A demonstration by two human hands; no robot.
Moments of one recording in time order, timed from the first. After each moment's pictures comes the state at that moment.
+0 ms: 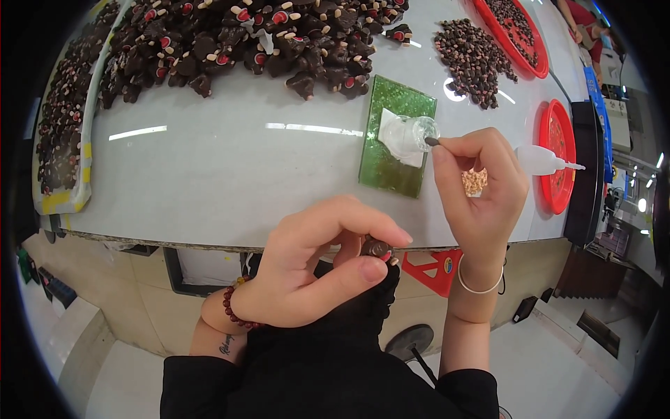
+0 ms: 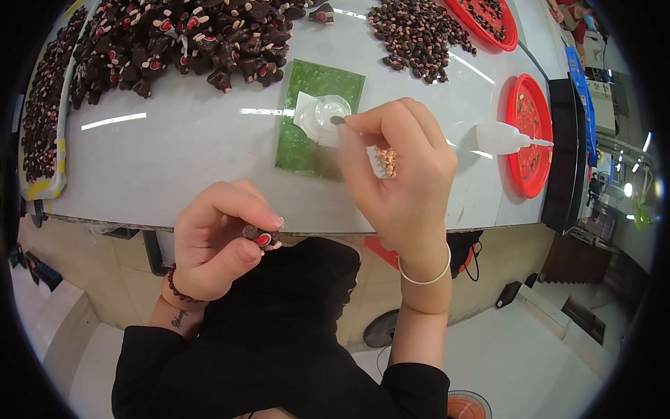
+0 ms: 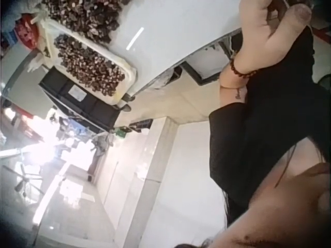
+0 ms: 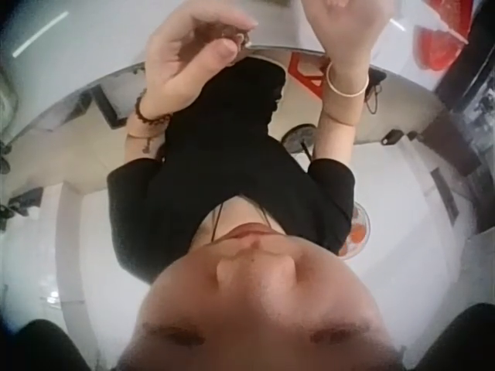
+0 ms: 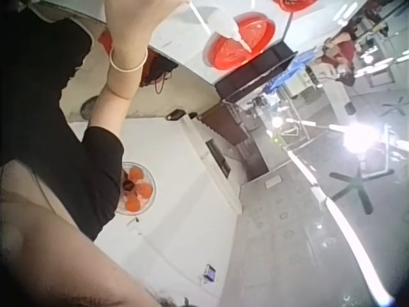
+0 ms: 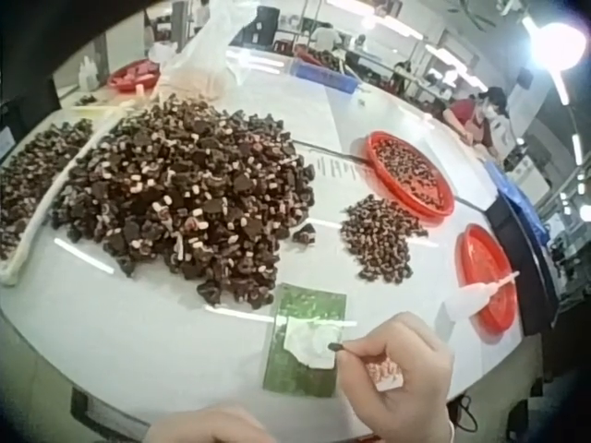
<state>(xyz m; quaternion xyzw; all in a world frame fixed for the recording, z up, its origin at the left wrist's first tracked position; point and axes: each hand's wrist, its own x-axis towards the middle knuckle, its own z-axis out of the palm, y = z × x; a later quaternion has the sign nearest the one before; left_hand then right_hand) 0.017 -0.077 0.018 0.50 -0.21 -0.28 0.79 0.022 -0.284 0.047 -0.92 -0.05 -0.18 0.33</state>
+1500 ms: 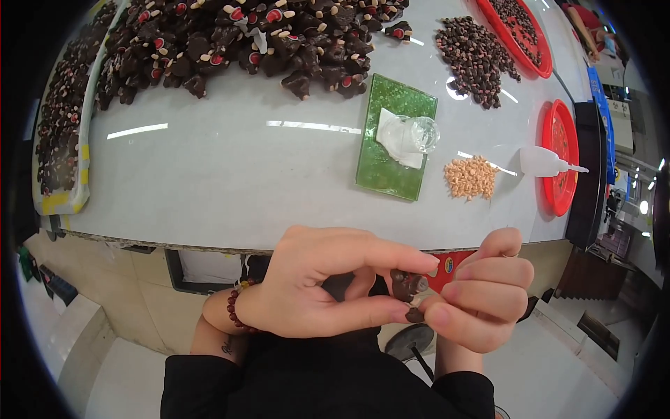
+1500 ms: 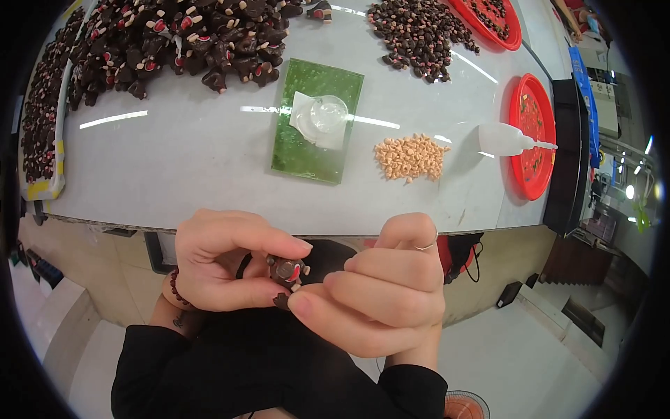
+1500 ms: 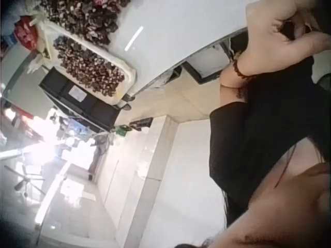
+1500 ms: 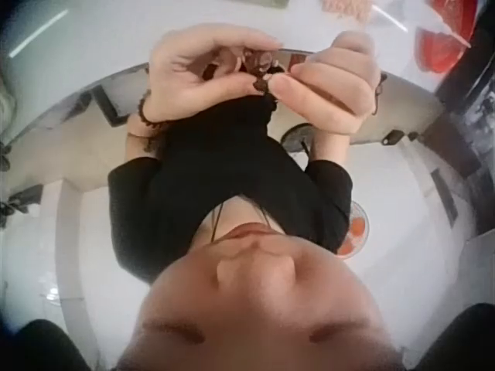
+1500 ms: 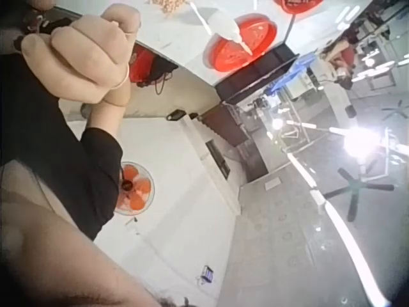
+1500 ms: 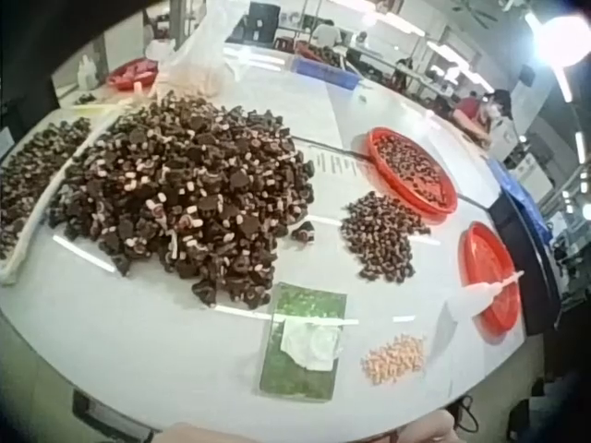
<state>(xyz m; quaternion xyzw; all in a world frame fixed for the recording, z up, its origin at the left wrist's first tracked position) 0.018 -0.084 0.028 0.52 -0.24 -0.27 0.78 -0.038 -0.266 0.062 -0.88 -0.22 -0.27 0.33</state>
